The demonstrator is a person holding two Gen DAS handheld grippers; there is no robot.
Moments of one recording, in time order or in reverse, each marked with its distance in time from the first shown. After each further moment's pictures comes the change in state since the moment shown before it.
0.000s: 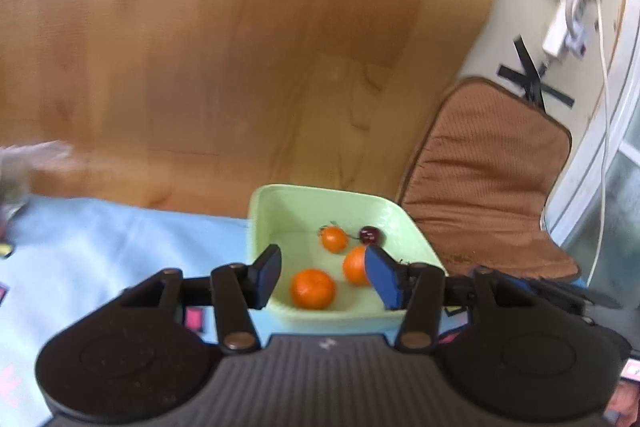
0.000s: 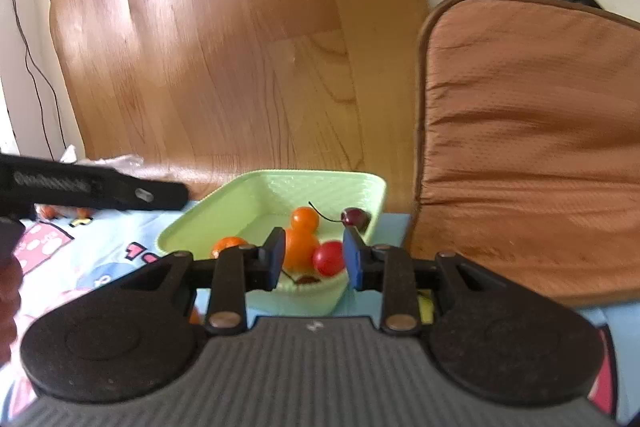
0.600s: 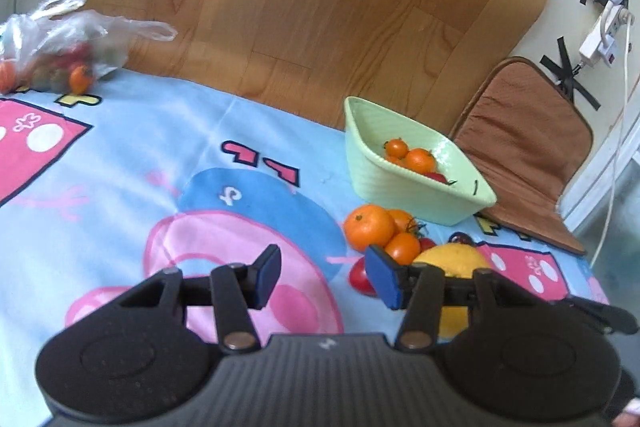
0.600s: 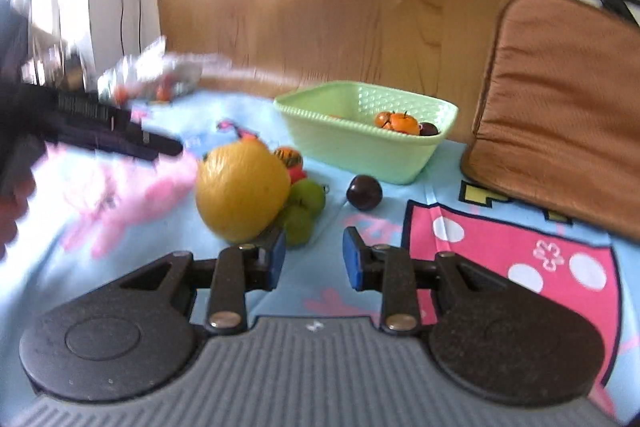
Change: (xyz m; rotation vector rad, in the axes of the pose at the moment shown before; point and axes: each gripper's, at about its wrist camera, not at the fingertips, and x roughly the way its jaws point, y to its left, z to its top) left arm -0.050 0.053 -0.083 -0.186 0.073 0.028; right arm -0.034 0.062 -0.067 -0.297 0.155 0.075
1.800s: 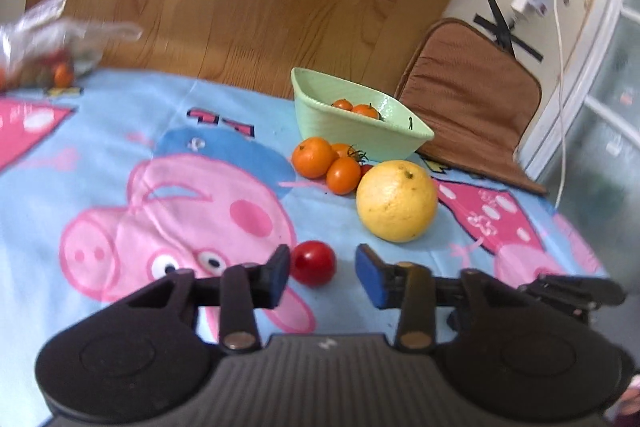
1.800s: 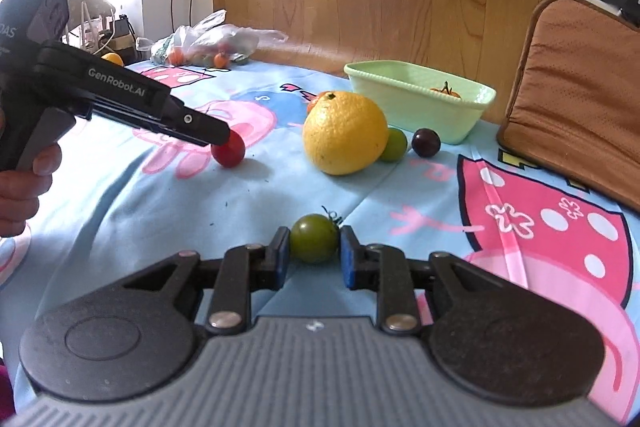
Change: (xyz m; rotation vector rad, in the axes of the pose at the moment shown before) left arm -0.044 -0.025 -0.057 0.153 -0.004 -0.046; right arm -0.051 0.035 -0.042 -0.017 0.001 0.099
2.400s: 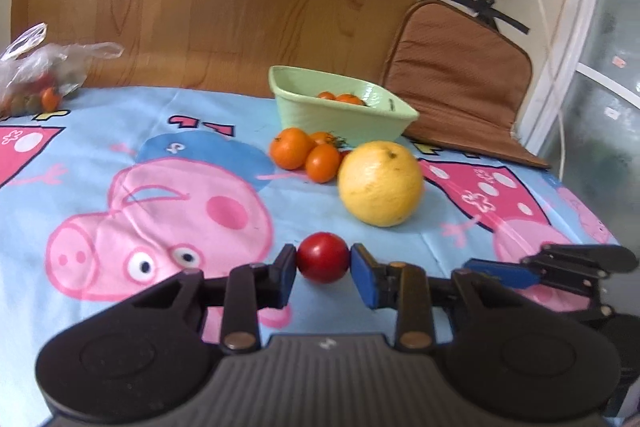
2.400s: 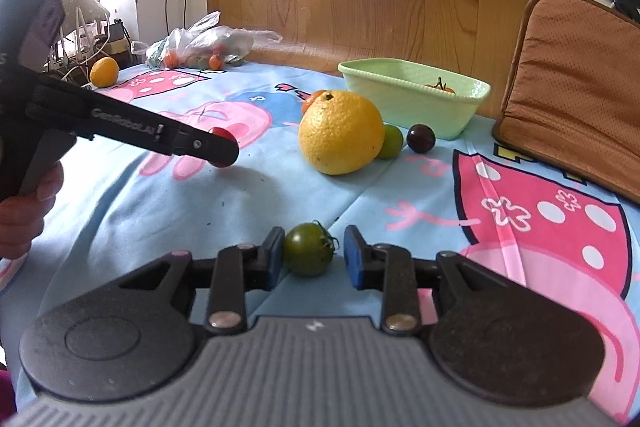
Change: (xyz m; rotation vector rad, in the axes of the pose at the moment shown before) left arm 0.005 -0.022 -0.018 0.079 -0.007 0.004; right arm -0.003 0.000 -0.002 0.015 0.000 -0.011
